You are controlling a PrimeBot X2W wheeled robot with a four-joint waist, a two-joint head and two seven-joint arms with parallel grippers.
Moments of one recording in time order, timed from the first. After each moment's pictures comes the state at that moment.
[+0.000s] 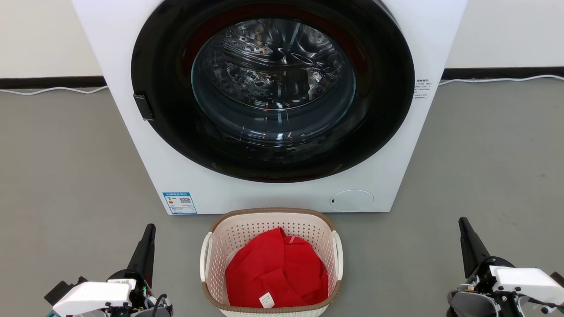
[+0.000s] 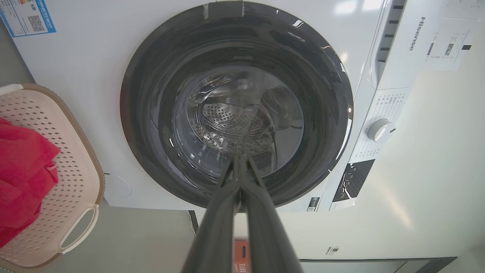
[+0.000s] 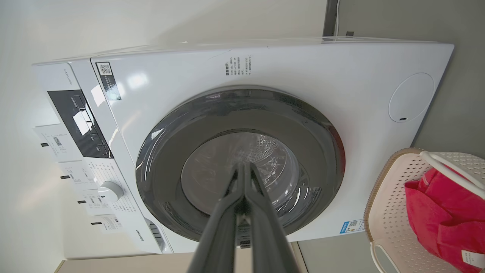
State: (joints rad) left arm -0.05 0.04 0.08 0.27 -1.61 -0.13 0.11; right arm -0.07 -0.05 -0.13 0.27 1.61 0.12 0.10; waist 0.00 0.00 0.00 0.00
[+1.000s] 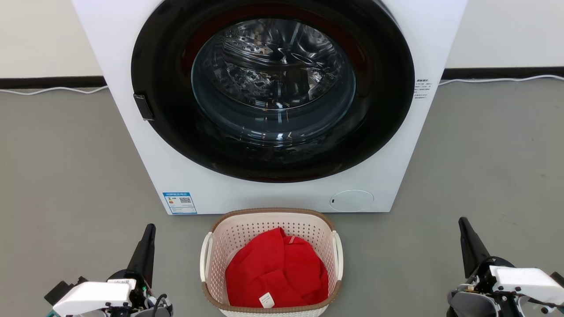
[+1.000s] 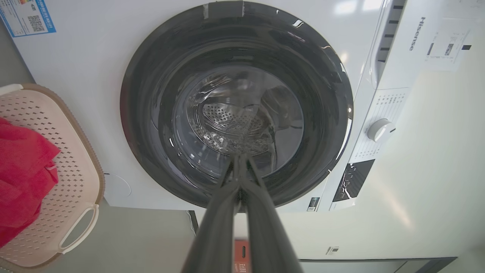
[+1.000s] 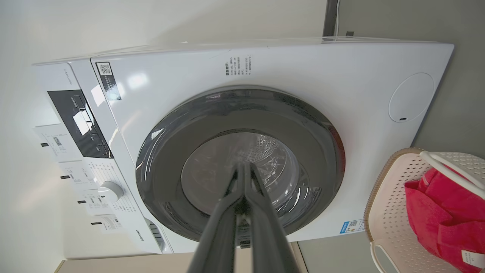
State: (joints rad) left arm -0.05 0.04 0.08 0.27 -1.61 -0.13 0.11; right arm -0.07 -0.05 -0.13 0.27 1.61 0.12 0.10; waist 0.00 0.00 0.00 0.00
